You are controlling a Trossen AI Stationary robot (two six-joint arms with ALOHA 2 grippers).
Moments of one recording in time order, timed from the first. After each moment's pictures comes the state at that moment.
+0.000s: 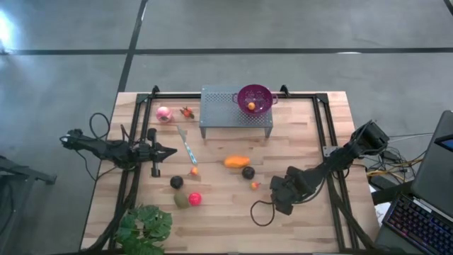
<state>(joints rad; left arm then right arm) -0.33 0.04 0.03 -0.01 -0.46 0.16 0.55 1.64 0.88 -0.74 0.11 0.97</state>
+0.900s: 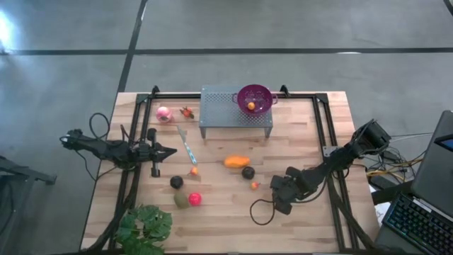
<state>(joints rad) -0.33 0.04 0.03 -0.01 -0.46 0.16 0.55 1.63 0.81 -0.61 0.11 0.98</state>
